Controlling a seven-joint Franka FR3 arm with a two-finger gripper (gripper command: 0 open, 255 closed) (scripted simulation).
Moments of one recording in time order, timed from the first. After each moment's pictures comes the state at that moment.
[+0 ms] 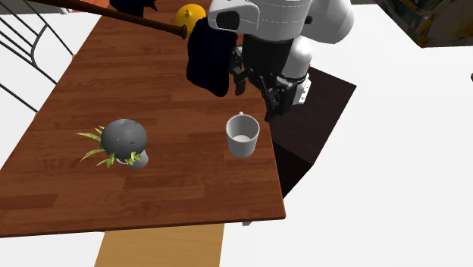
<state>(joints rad) -0.02 -0.59 0.17 -2.55 0.06 2.04 0.34</state>
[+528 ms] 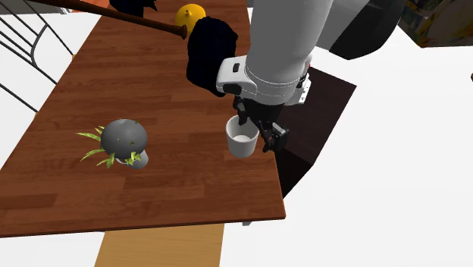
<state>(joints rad) -0.04 -0.39 0.25 -2.61 0.04 2.24 0.46</state>
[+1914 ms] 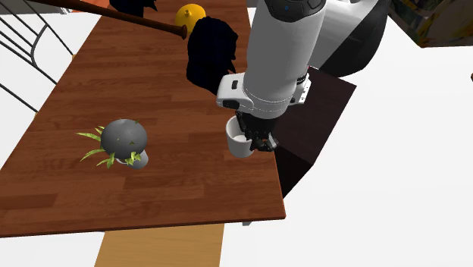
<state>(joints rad) -0.05 -0.32 0.26 -2.64 0.02 2.35 0.48</state>
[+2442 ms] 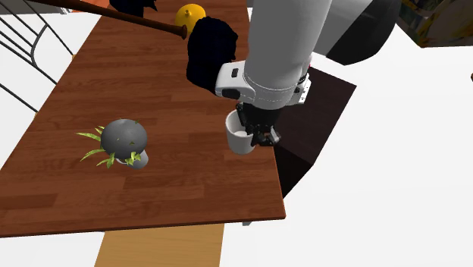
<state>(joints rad) -0.04 -0.37 0.25 -2.61 0.03 2.27 0.47</state>
